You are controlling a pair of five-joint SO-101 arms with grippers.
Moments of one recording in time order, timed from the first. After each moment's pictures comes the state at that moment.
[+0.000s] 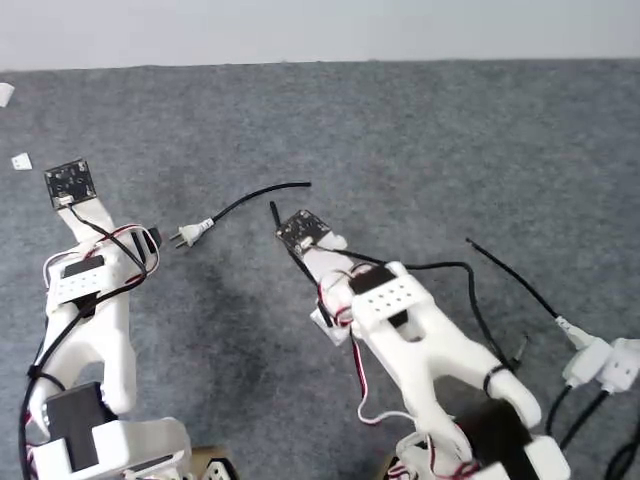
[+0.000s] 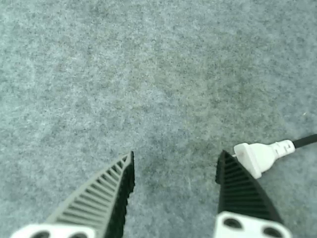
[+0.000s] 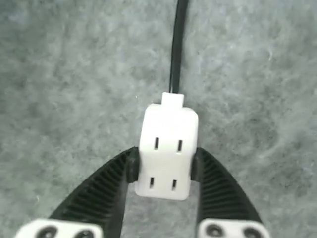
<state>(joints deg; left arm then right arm) -24.3 -5.0 46.5 26.6 7.5 -30.2 -9.8 45.8 49.3 15.9</state>
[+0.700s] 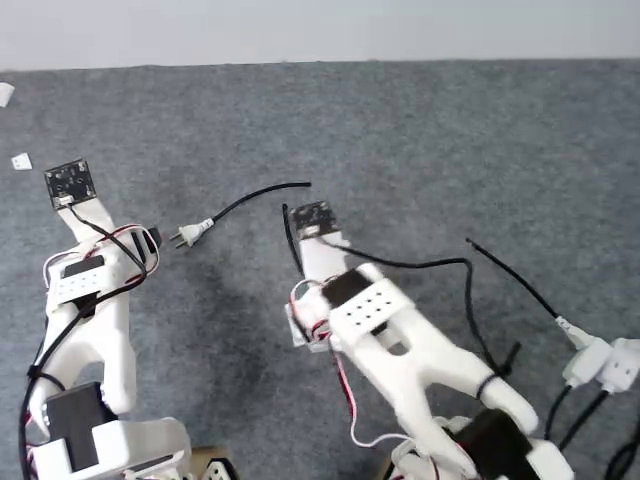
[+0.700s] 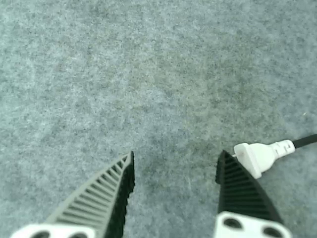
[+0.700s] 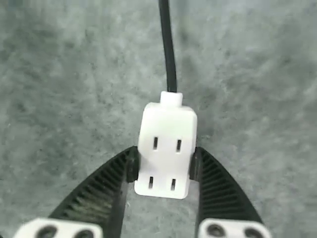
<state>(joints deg) -24.3 -5.0 46.5 26.6 7.5 -39.8 -12.7 42.2 57.2 -20.8</state>
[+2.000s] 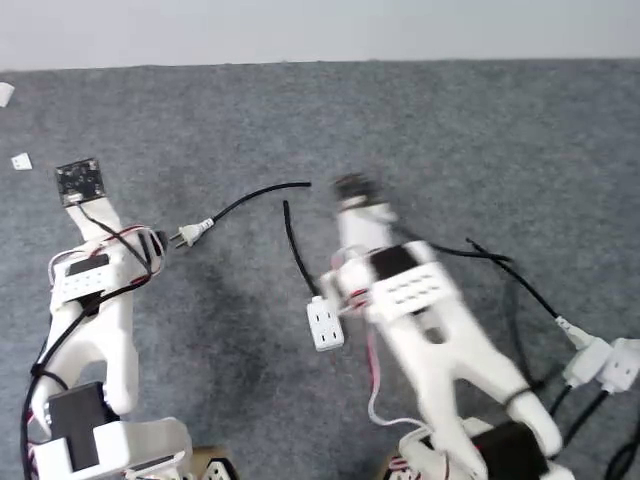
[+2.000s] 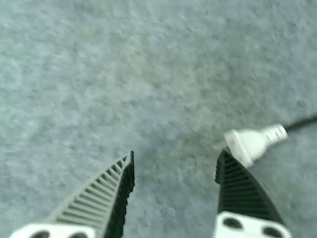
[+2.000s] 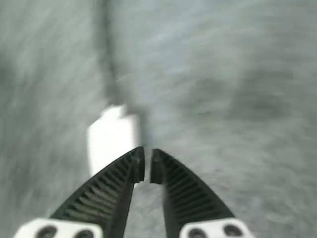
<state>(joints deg) -22.0 -5.0 46.5 29.6 5.1 -22.3 -19.3 38.8 62.2 -12.7</state>
